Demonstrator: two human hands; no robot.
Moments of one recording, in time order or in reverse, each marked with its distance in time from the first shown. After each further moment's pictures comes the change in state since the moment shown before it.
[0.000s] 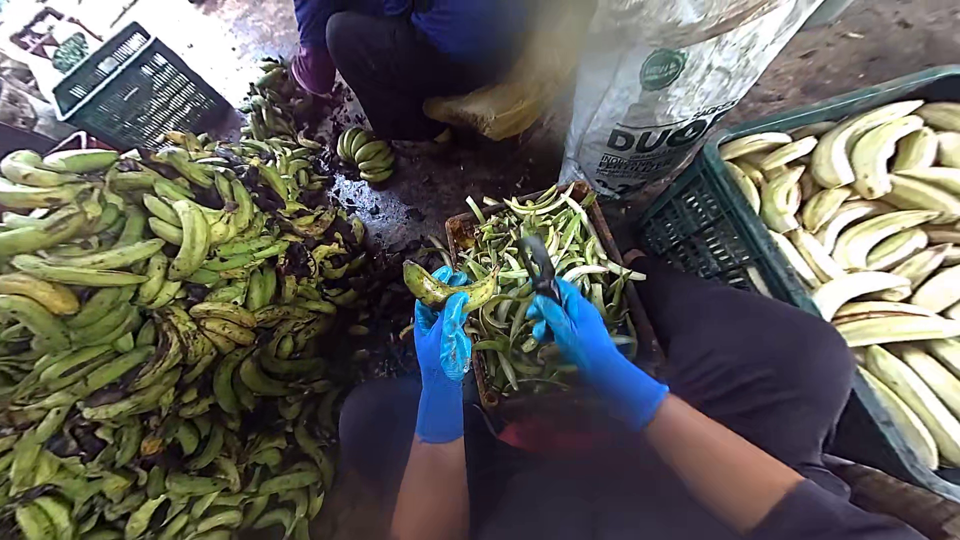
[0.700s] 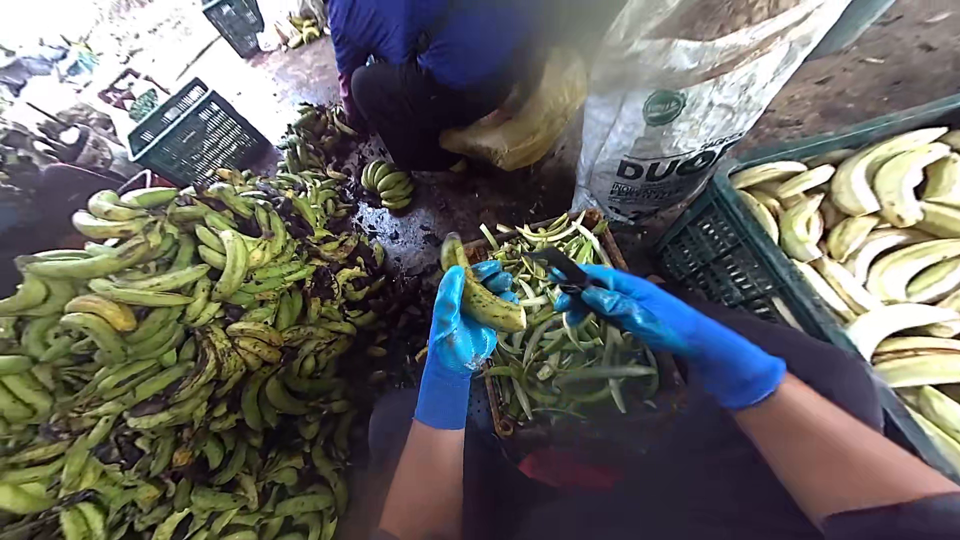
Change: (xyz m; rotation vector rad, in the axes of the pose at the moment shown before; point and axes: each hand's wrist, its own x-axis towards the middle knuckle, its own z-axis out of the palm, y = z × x) left_hand 0.044 0.033 0.039 -0.289 -0.470 -0.221; right_hand 0.032 -0.061 -0.085 0.023 -0.406 -0.307
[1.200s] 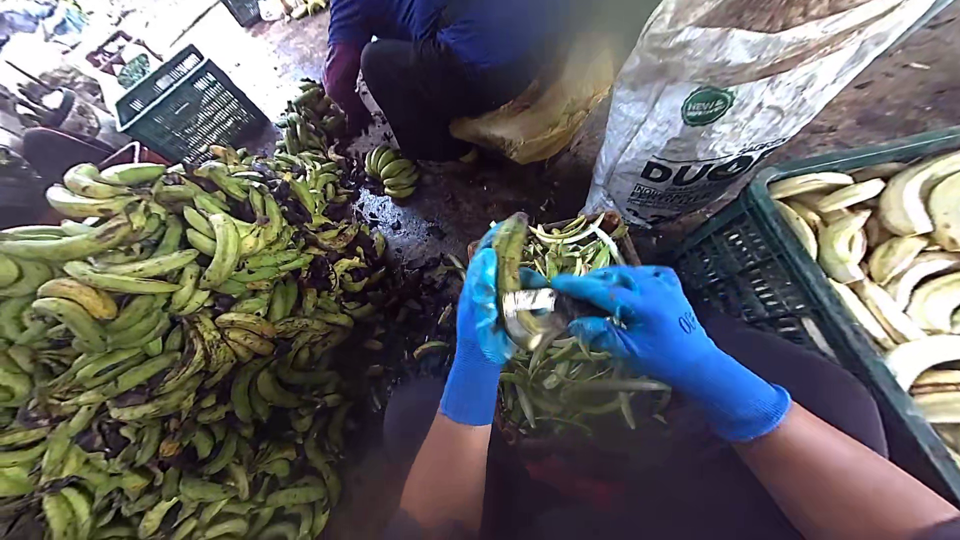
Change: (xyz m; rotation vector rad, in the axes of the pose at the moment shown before) left_hand 0.020 -0.010 0.011 0.080 0.095 -0.046; right_hand 0.023 0.004 0.024 -0.928 0.405 -0.471
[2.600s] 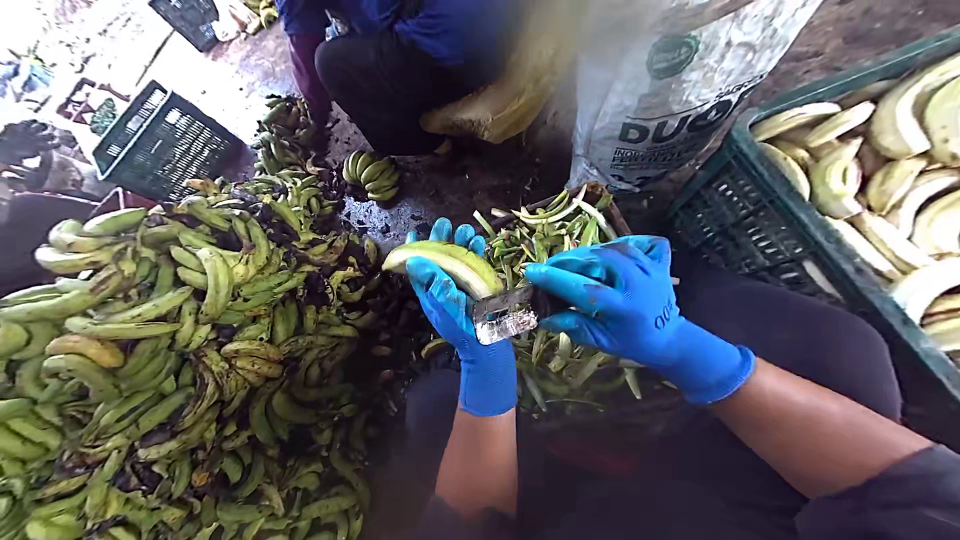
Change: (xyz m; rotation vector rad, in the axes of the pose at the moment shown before) left_hand 0.010 -0.004 0.019 -0.143 0.136 0.521; right_hand -0.005 -0.007 0.015 -0.105 0.212 -0.144
